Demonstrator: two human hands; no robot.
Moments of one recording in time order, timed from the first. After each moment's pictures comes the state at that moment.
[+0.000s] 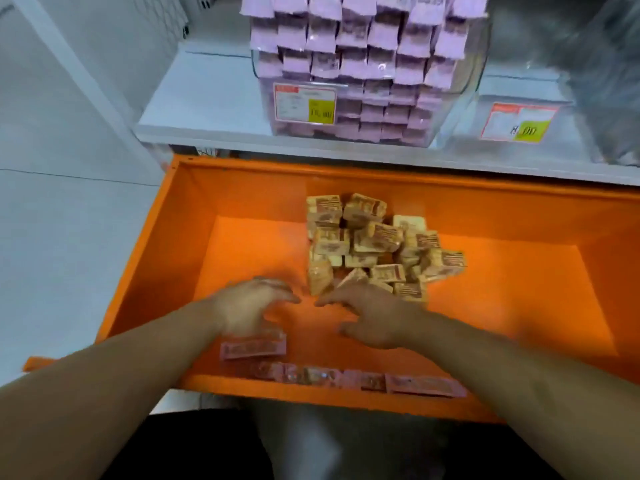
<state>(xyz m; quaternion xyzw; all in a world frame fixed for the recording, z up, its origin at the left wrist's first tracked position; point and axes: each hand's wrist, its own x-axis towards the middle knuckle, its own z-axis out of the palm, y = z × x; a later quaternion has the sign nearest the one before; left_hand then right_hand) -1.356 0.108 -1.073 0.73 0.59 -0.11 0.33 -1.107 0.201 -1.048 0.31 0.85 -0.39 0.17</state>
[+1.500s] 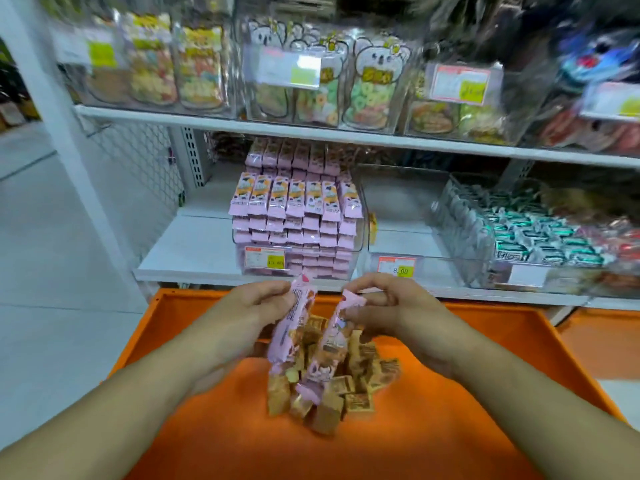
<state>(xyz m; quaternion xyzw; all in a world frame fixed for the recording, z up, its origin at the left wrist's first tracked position) -1.274 0.138 -0.843 0.36 0.59 0.47 0.55 -1.038 0.225 -0.819 0.39 0.65 -0.62 -0.21</state>
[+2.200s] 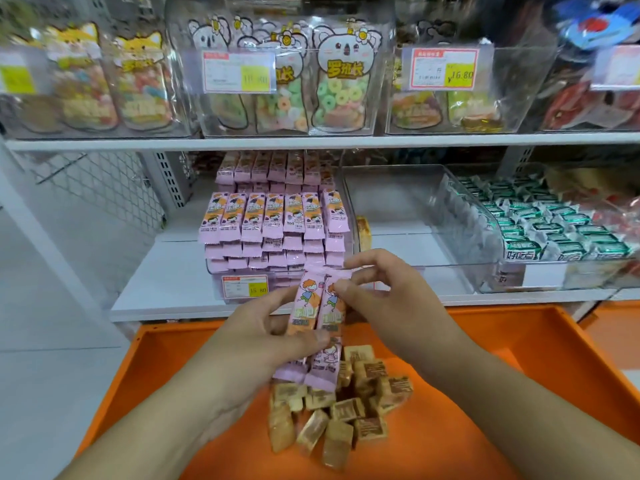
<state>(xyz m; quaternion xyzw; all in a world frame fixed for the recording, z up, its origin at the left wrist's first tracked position) -1.237 0.171 -0.810 0.38 0.53 0.48 0.58 -1.061 0.254 -0.812 0.45 0.64 -0.52 -0.35</state>
